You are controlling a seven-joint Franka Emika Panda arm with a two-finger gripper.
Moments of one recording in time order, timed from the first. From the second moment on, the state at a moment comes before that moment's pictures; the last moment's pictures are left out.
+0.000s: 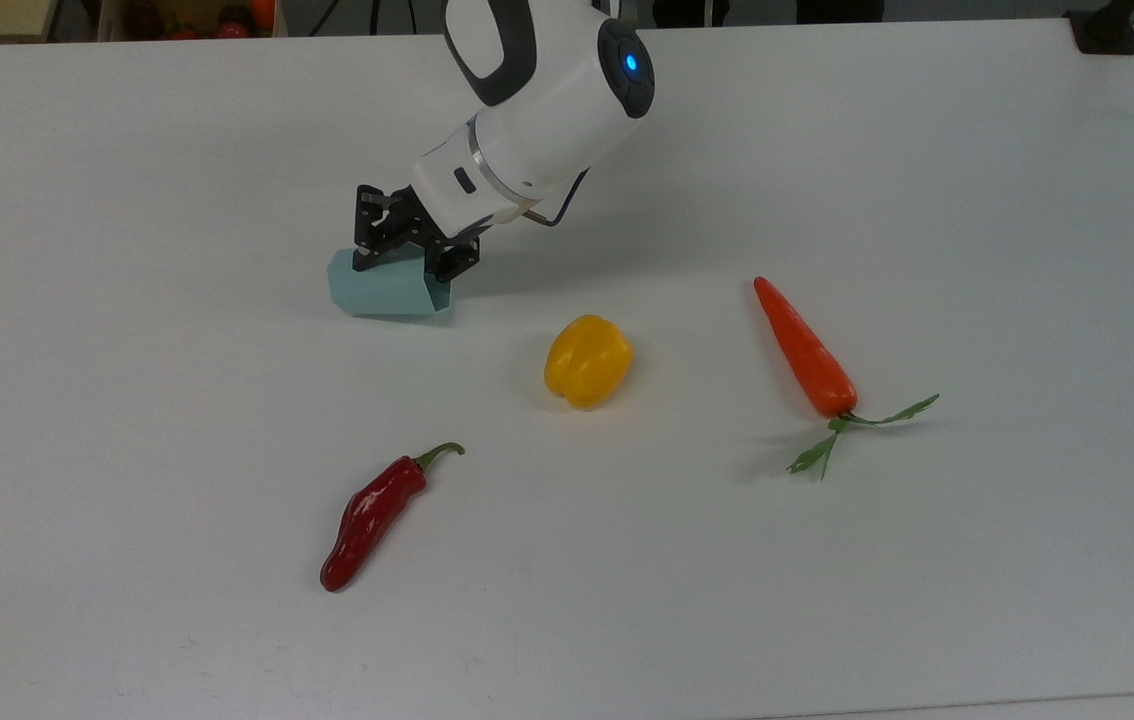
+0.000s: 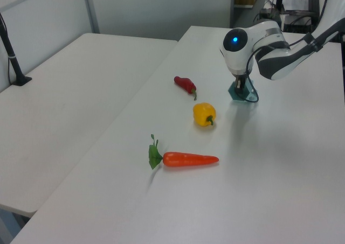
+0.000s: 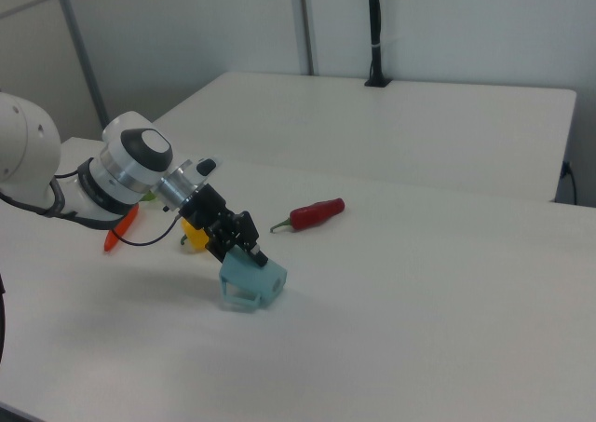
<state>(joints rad) 0.05 0.35 0.12 -1.87 -0.89 2.00 0.57</state>
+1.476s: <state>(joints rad) -0.03 0.22 0.12 -1.87 -0.01 1.97 -0.26</state>
